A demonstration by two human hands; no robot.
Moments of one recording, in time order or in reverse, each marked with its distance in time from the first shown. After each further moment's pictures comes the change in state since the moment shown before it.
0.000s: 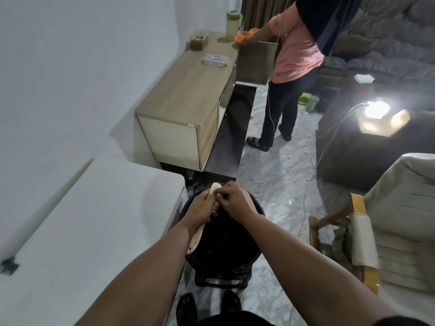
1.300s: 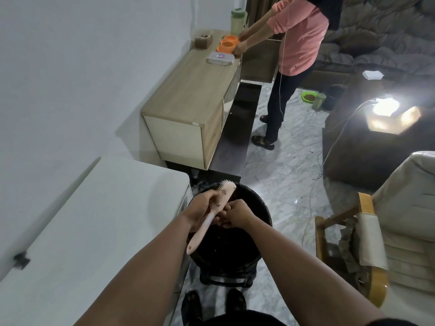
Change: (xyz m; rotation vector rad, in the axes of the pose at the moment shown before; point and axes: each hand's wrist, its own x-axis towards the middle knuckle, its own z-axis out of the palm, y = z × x) left_hand -0.006 0.013 -0.013 -0.319 -0.174 -0.292; right_hand -0.016 0.007 0.017 0.437 -0.401 0.578
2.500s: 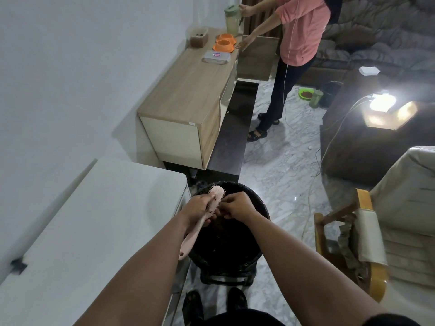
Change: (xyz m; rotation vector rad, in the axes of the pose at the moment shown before) left_hand 0.010 -0.009 -0.010 0.226 0.118 0.067; right_hand 0.011 -0.002 -0.010 0.067 0.126 -0.135
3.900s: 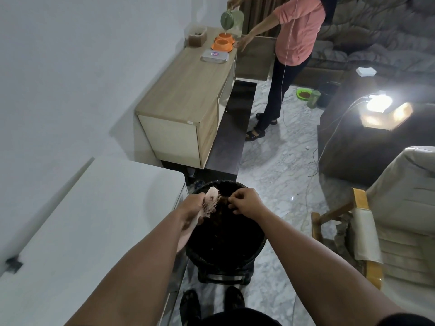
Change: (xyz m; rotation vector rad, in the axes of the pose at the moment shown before) left_hand 0.011 -0.002 -0.009 0.028 0.076 -0.105; right_hand -0.011 0.000 -0.032 -0.051 0.091 -0.051
